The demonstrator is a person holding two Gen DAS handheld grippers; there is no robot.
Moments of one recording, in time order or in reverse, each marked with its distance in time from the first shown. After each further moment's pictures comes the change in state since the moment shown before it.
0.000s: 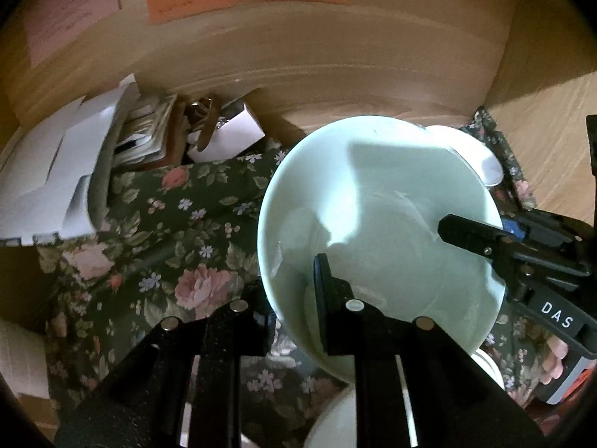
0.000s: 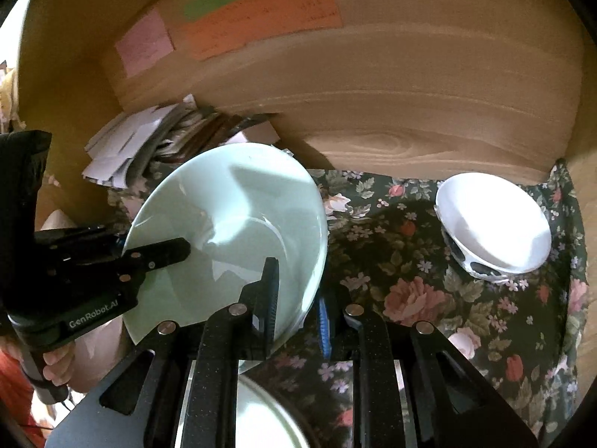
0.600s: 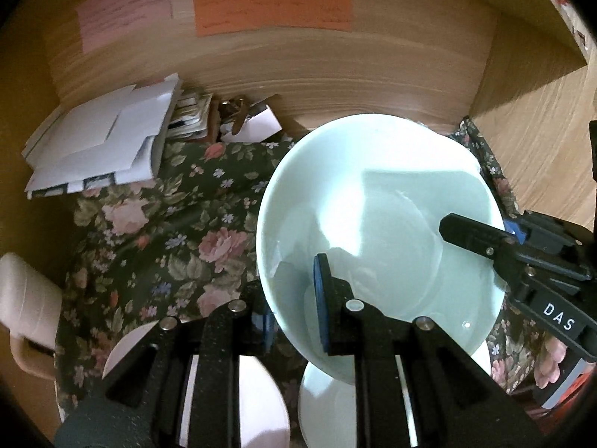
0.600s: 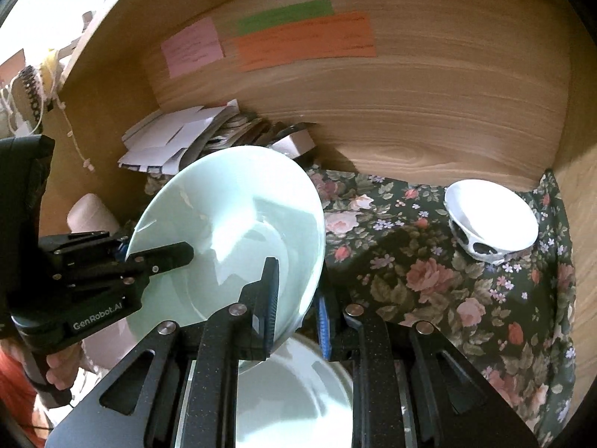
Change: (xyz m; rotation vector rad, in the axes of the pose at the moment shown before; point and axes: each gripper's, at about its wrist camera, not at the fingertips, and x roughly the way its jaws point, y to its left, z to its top) left arm -0.059 0.002 -0.047 -0.044 -0.067 0.013; right arm -0.037 0.045 -0.028 -0.051 -0.058 0.008
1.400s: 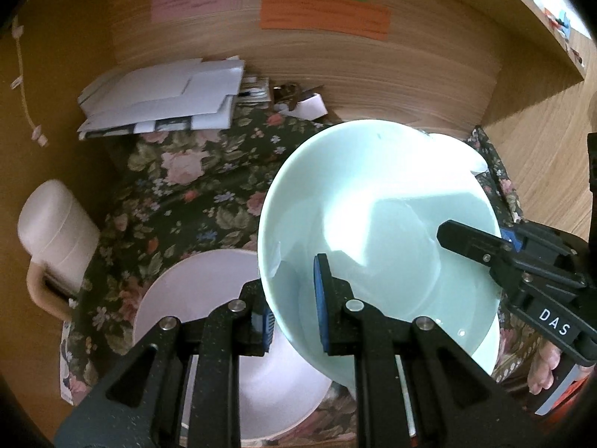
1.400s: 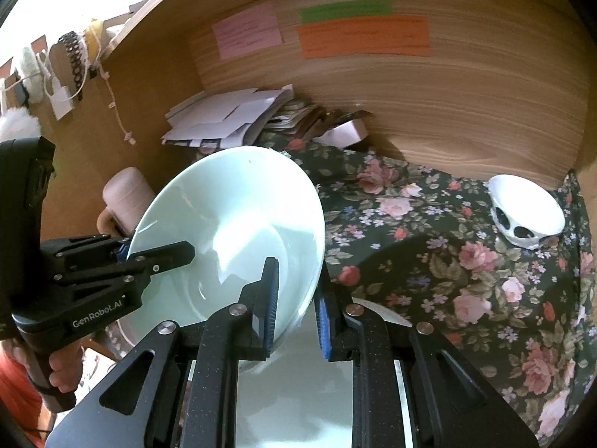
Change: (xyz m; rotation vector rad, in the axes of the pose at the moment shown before) left arm -0.043 0.044 -0.053 -0.094 -0.028 0.039; right arm -0.002 0.061 -0.025 -0.046 0.003 0.067
